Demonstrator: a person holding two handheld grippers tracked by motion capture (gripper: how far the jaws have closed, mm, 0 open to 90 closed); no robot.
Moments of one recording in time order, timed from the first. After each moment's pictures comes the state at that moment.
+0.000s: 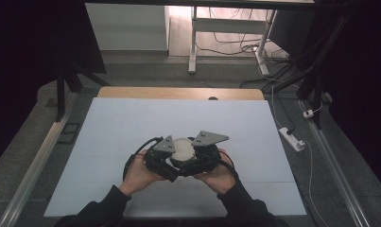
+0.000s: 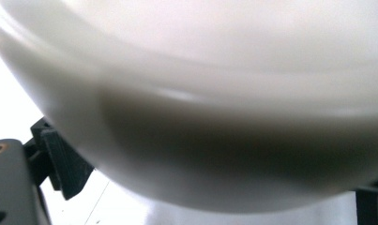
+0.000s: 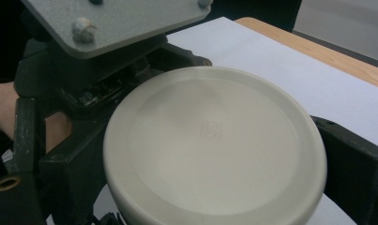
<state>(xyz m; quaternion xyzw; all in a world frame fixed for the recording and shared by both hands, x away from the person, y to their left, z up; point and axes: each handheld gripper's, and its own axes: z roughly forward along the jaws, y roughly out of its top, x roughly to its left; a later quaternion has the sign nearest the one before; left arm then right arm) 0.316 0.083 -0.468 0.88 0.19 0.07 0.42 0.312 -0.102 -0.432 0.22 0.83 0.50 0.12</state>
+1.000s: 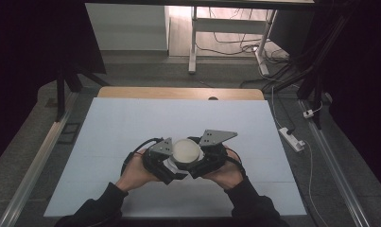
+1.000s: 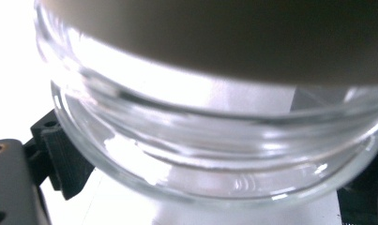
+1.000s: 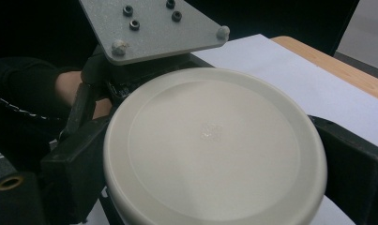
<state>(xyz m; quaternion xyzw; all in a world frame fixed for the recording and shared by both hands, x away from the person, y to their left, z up) 0.318 0.090 -0.469 0.89 0.13 0.04 0.44 0.316 -0.120 -0.420 0.14 0.83 0.53 0.07</state>
